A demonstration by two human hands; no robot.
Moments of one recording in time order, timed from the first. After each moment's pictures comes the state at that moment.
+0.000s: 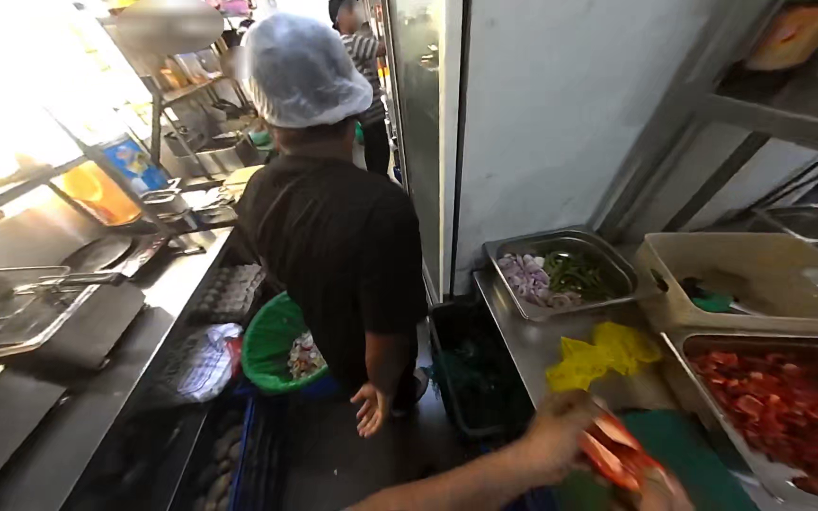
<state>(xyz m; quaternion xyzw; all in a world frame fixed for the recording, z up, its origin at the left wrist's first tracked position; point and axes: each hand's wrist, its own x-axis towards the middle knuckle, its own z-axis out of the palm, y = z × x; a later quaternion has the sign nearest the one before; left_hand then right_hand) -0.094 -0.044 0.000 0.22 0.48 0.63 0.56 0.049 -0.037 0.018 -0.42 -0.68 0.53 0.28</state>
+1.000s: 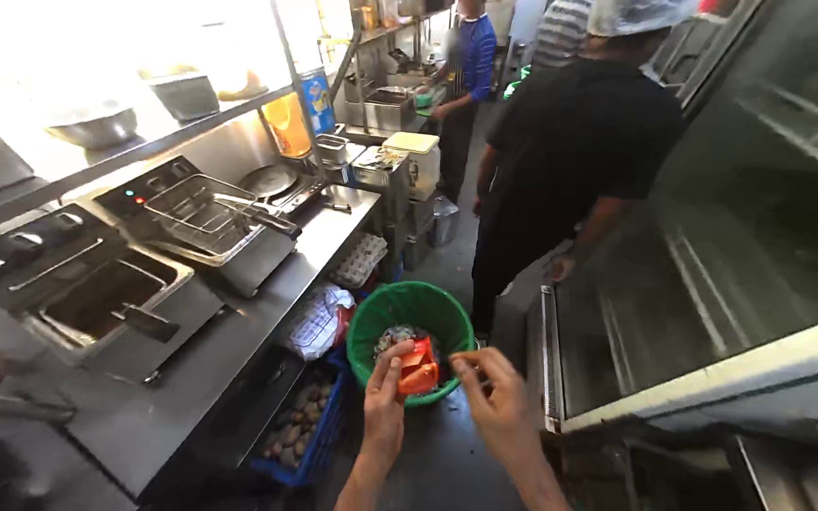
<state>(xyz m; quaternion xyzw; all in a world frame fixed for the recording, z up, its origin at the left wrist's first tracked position) -0.507 -0.393 -0.024 0.03 0.50 0.86 -0.02 -0.483 -0.218 0.027 0.01 -0.86 0.48 0.16</state>
